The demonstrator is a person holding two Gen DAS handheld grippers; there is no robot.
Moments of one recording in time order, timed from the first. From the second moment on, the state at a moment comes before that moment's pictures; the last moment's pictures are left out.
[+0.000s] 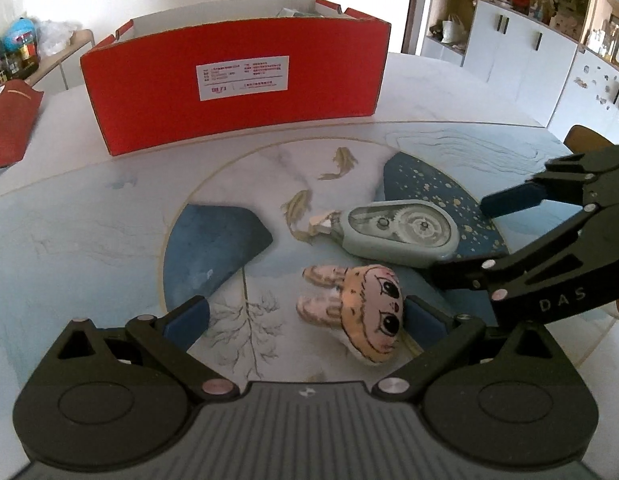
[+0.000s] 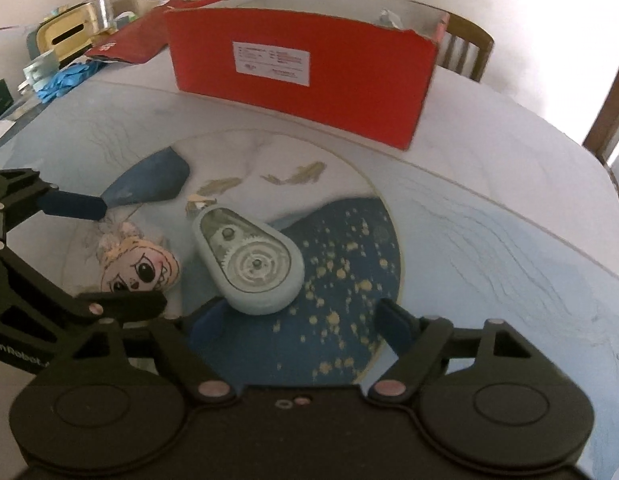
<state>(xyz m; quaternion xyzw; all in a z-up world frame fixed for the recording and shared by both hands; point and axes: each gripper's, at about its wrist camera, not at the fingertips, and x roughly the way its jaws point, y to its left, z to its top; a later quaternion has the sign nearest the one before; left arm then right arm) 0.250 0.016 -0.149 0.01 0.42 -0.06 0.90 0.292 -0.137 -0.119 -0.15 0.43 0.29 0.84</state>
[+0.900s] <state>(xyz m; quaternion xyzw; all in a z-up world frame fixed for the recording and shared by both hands) 0.234 0.005 -0.136 0.00 0.44 -0.06 0.89 0.298 -0.109 -0.116 -0.16 0.41 0.36 0.82</state>
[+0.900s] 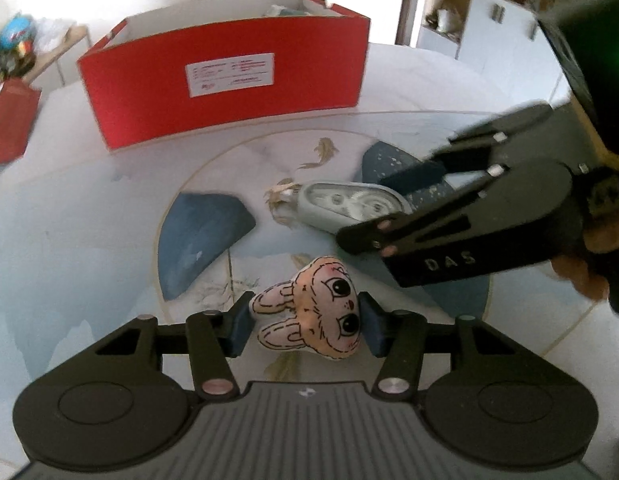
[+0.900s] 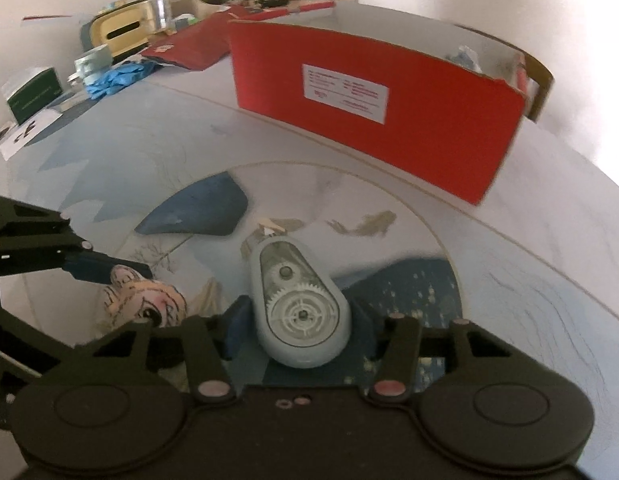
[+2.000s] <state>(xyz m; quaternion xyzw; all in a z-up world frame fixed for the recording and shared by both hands) 0.255 0.060 -0.045 -0.06 0.40 -0.16 0.90 0.246 -0.115 -0.008 -0.05 0.38 0.22 0.90</state>
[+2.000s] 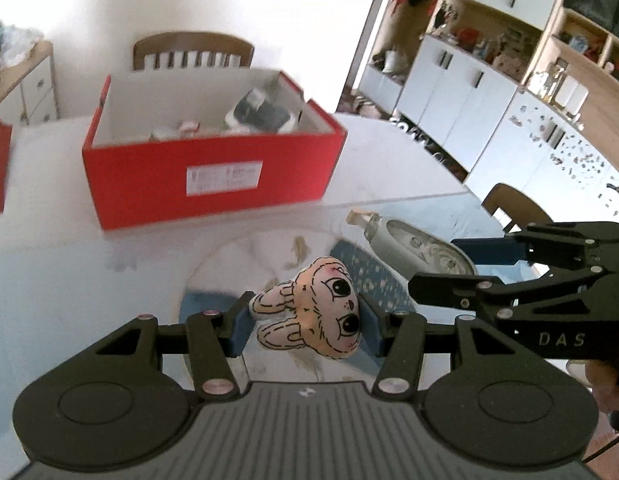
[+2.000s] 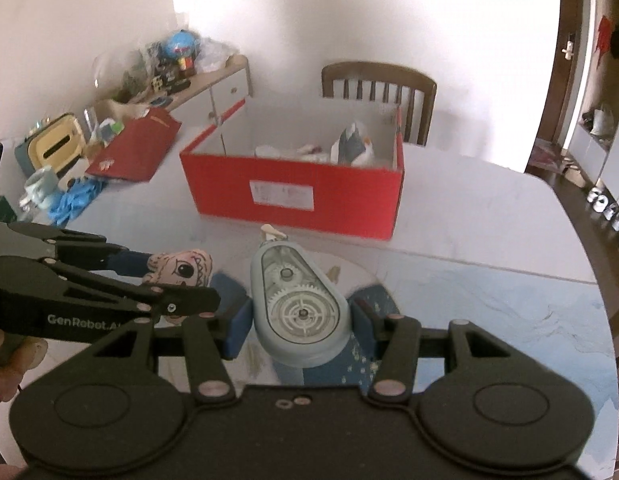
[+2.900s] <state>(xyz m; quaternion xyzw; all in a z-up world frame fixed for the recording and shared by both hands) 0.389 0.130 0.014 0.00 0.35 -0.15 0.92 0.364 -0.058 0.032 -0.04 0.35 0.18 0.92</state>
